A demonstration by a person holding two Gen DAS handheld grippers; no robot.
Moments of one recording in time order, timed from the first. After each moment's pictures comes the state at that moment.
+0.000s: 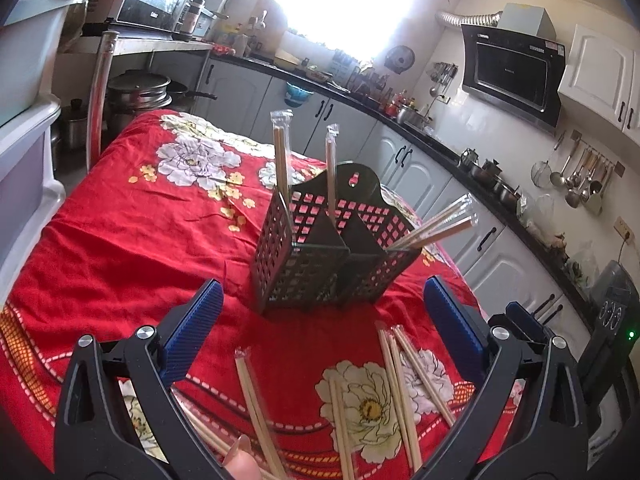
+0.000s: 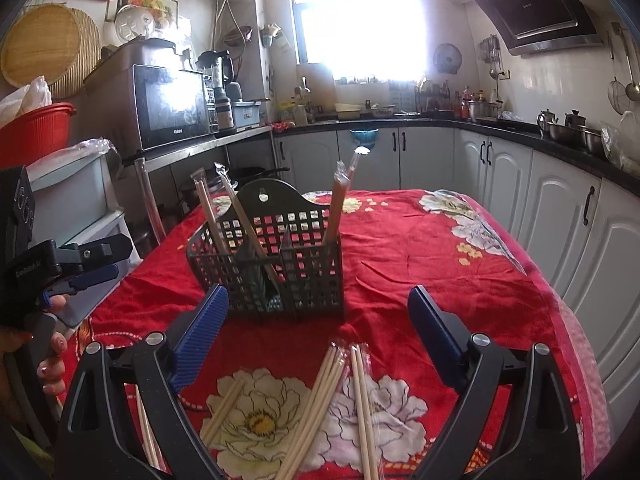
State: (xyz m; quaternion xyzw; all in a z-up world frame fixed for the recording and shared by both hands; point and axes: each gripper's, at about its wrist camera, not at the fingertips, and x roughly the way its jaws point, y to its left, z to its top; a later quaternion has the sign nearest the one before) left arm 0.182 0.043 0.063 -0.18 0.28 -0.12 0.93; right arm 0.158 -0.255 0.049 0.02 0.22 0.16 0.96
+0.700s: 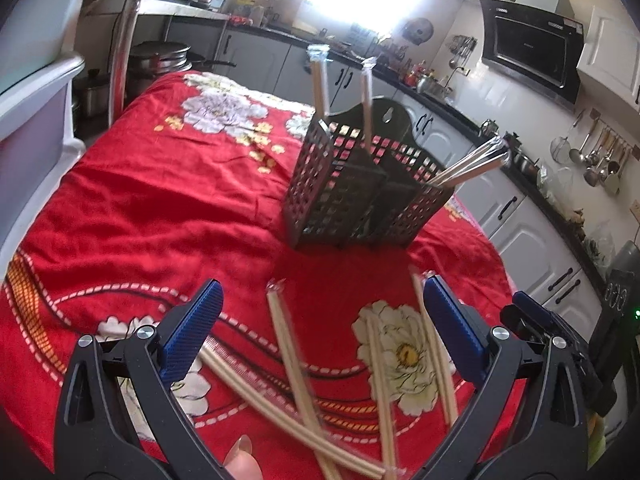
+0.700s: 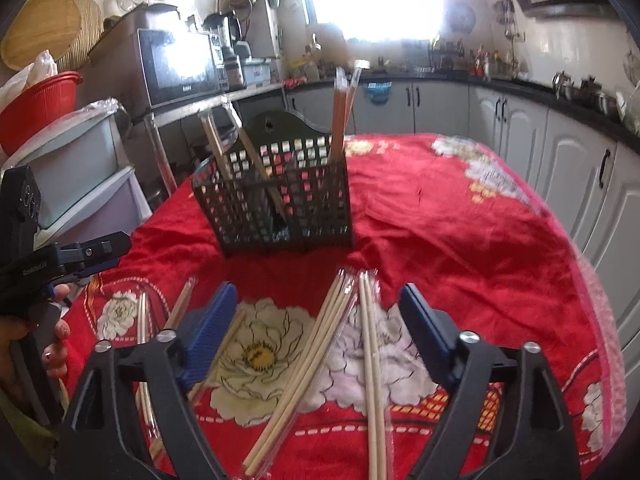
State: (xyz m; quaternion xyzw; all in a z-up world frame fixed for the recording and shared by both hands) left arm 0.161 0.053 0.017 -0.16 0.34 -0.10 0.92; right arm 0.151 -0.263 0.007 0.03 0.31 0.19 0.93
